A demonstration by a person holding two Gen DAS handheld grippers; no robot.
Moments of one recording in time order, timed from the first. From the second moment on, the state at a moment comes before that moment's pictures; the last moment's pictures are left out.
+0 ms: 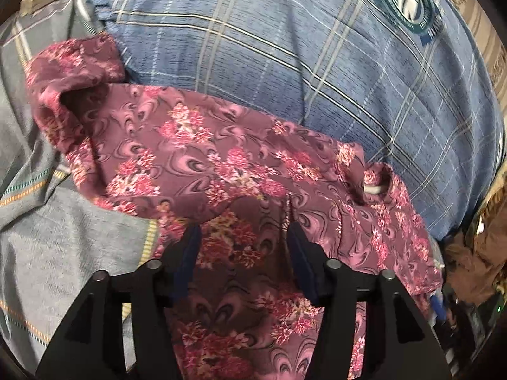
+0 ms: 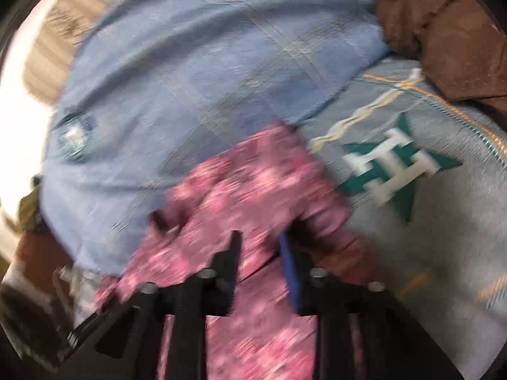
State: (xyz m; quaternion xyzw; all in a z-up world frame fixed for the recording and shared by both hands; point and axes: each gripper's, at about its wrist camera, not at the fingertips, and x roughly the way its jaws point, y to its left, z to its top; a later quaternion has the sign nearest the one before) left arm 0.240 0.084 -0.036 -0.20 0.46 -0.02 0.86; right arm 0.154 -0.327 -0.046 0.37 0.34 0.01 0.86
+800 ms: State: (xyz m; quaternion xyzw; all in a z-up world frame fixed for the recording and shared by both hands) left arm 0.242 0.205 -0.034 -0.23 0.48 0.10 0.84; right arm 0.241 -0.120 -0.065 0.18 0.45 0.19 0.85
